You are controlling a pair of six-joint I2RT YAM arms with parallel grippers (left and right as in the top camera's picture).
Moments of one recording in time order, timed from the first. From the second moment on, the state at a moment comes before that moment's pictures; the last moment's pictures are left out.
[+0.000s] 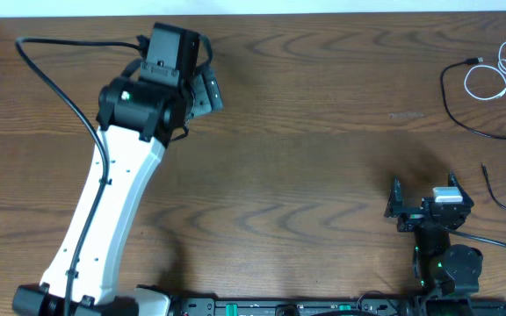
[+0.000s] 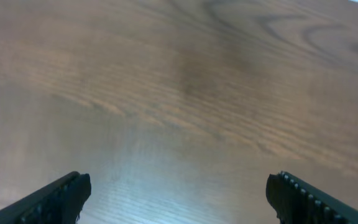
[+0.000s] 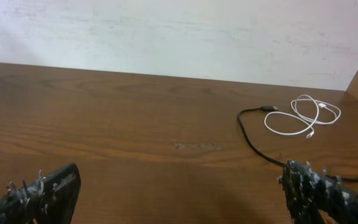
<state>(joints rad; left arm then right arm) -0.29 1.52 1.63 -1.10 -0.23 -0.47 0.04 0.01 0.01 -0.07 0.04 -0.05</state>
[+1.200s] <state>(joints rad) 0.00 0.41 0.20 0.09 0.12 0.03 0.04 0.01 0.01 -0.07 0.04 -0.05</state>
